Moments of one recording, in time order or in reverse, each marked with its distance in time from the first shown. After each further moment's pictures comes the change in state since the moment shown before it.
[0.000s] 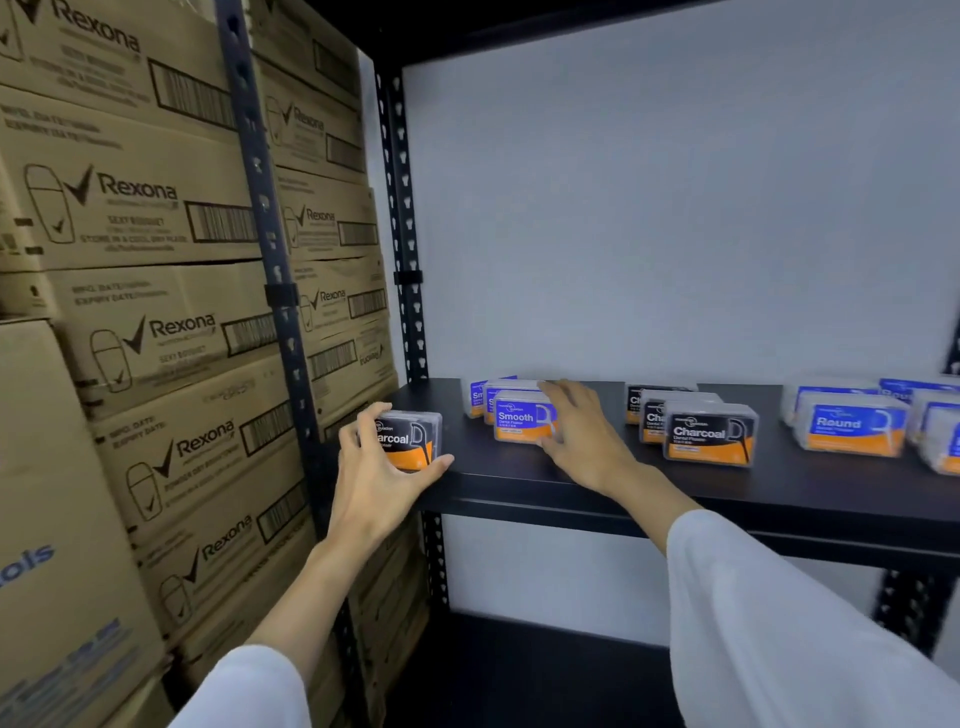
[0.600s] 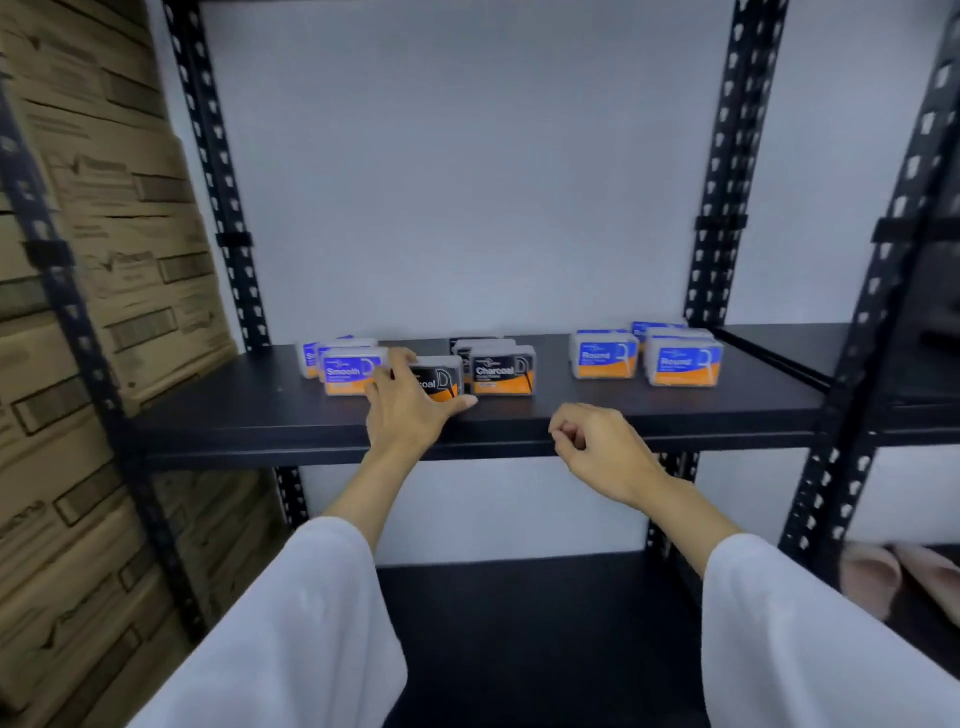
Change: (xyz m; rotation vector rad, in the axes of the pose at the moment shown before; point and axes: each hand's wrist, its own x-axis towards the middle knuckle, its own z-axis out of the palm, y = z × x) left_hand -0.051 0.157 0.136 0.023 -0.231 -0.015; right_hand -0.193 0.067 -0.134 -0.142 0.081 0.224
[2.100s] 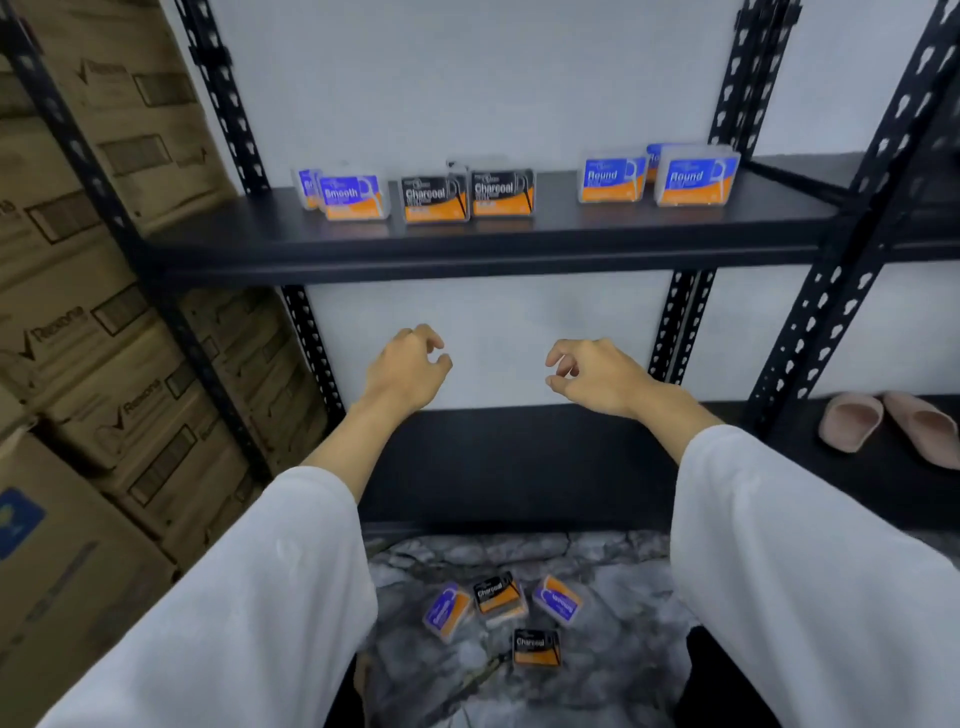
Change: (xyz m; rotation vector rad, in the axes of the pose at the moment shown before) left_hand -0.143 -0.068 0.004 0.211 -0.358 0.025; right_hand -0.105 0.009 0.048 0.045 -0.409 0.240
